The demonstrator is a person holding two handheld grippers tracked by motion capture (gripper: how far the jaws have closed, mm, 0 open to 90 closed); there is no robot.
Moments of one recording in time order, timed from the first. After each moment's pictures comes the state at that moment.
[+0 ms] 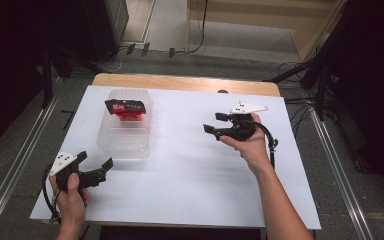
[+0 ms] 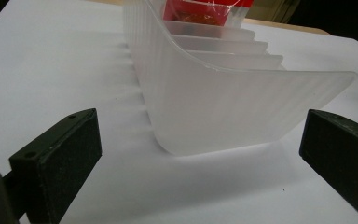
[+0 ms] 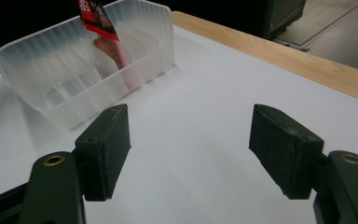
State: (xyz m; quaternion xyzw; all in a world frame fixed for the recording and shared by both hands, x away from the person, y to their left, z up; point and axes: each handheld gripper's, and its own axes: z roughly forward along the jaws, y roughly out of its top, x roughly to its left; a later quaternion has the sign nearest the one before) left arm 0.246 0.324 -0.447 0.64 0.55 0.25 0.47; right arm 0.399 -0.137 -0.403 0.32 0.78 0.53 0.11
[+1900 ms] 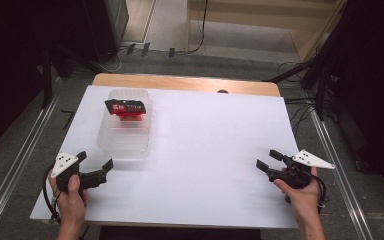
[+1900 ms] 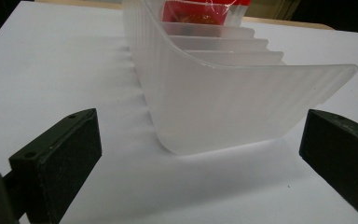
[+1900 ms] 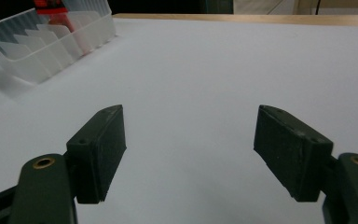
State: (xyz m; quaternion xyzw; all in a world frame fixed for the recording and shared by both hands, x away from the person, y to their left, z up) left arm 0.244 0.323 -0.448 0.65 0.54 0.27 0.47; right arm 0.290 -0.284 -0.467 0.43 0.70 0.55 0.16
